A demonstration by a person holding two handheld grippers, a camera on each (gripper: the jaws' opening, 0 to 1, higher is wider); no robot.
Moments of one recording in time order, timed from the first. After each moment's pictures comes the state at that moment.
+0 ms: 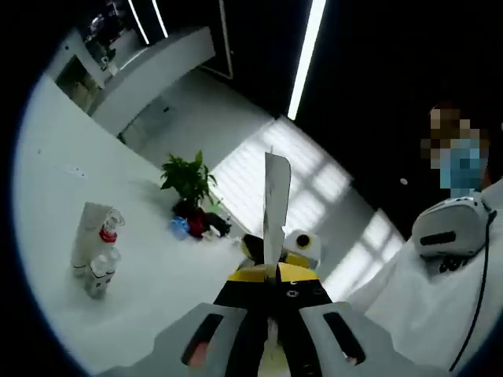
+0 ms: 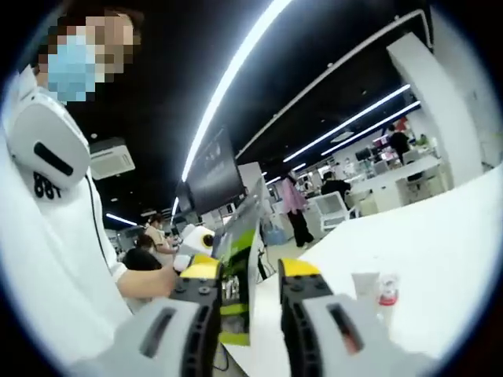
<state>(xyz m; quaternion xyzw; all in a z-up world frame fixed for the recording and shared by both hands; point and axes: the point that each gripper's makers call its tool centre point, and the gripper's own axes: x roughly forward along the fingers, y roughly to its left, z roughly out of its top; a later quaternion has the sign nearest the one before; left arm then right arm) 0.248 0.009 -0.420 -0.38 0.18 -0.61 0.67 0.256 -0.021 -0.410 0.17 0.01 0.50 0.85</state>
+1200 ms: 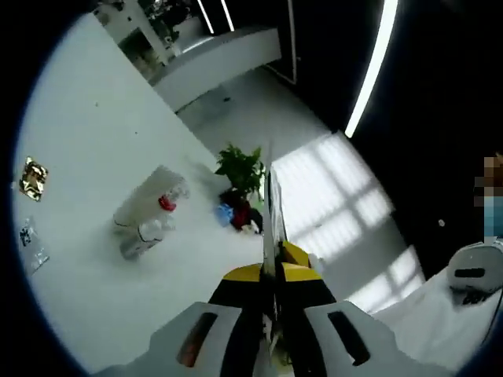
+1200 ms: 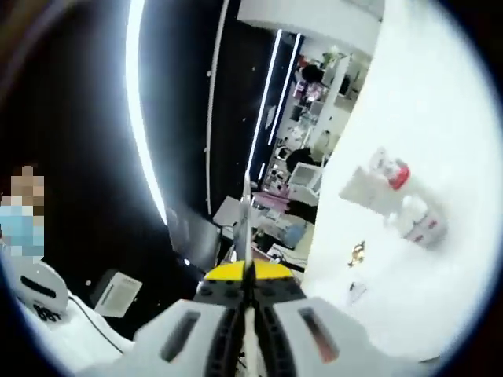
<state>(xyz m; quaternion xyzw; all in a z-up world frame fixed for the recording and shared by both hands) 0.282 0.028 -0.505 -0.43 0.29 -0.47 0.71 0.305 -0.006 -0.494 0.53 0.16 0.36 0.75</state>
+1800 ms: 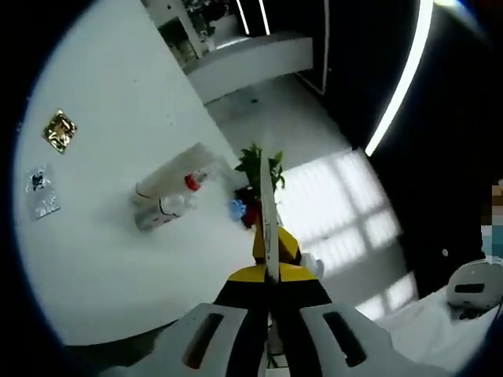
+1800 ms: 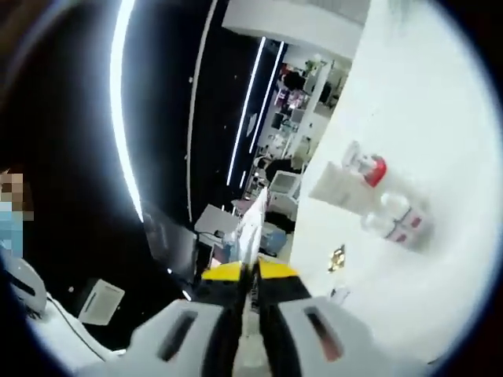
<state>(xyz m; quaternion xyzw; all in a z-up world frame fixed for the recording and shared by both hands) 0.271 0.038 -0.516 -0.48 0.33 -0.43 0.69 0.331 -0.013 -0.514 0.51 0.15 0.32 0.78</state>
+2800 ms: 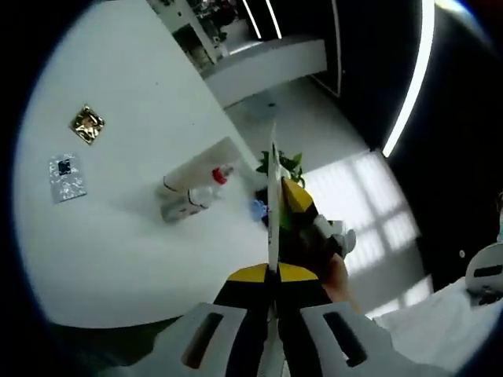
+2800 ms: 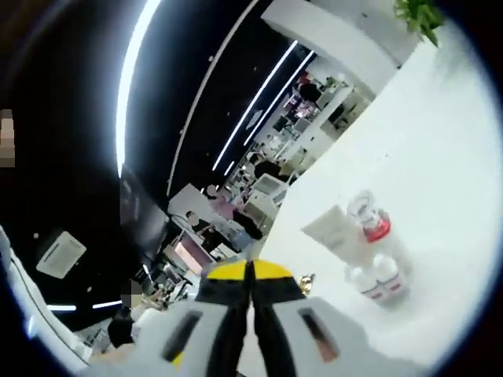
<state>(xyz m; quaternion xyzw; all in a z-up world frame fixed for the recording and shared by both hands) 0.259 0.054 -0.544 -0.47 0.33 -0.38 0.72 0.362 -0.005 -0.519 0.34 0.15 0.32 0.87</state>
